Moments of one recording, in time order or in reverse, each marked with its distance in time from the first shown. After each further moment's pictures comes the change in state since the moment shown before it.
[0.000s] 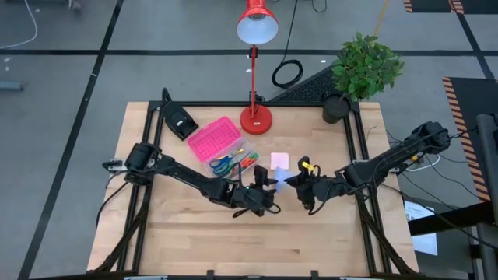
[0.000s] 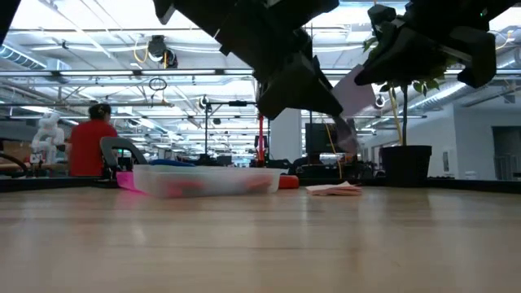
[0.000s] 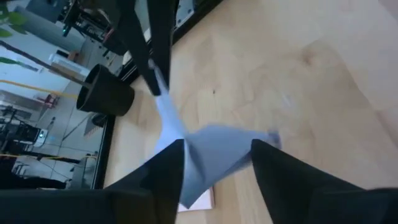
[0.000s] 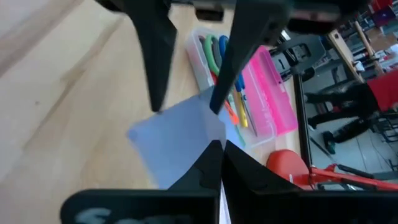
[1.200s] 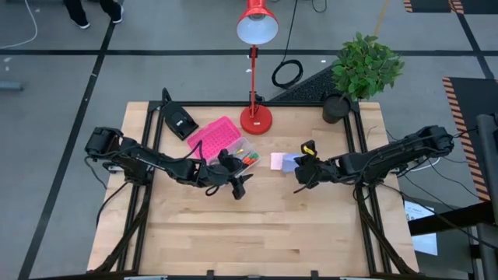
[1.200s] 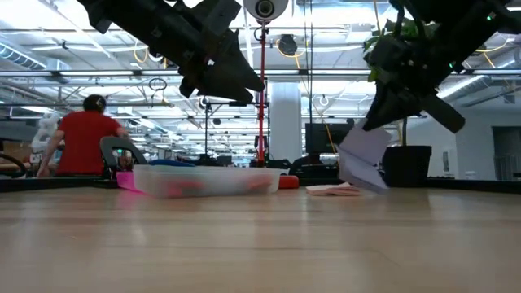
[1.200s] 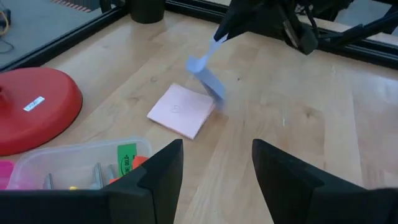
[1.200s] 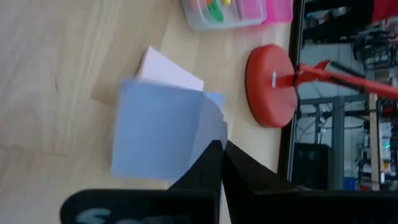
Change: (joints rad) left arm 0.101 -0.436 -0.460 0.076 0.142 -0.859; right arm -0.225 0.000 -0.037 -0.237 0.063 -0.039
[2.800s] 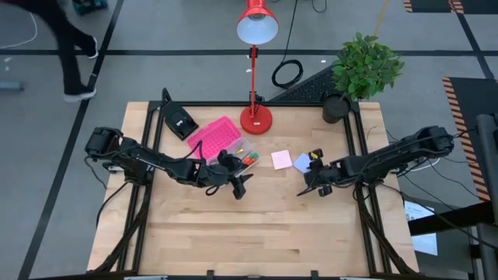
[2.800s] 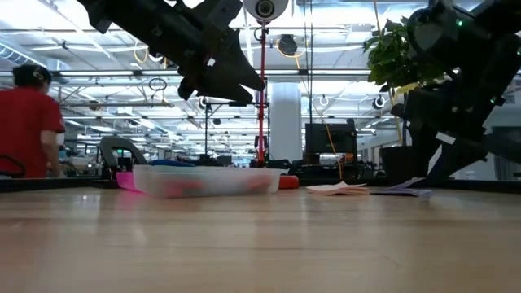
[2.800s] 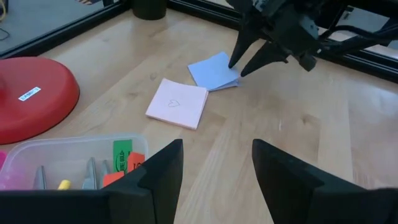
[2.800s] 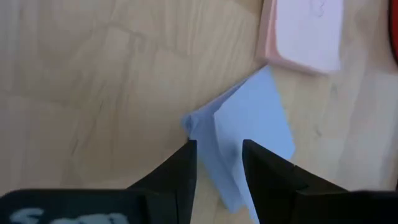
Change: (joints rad) left arm 0.000 0.000 0.001 0.000 0.001 -0.060; right arm -0.011 0.001 -0.152 -0.127 -0.233 0.200
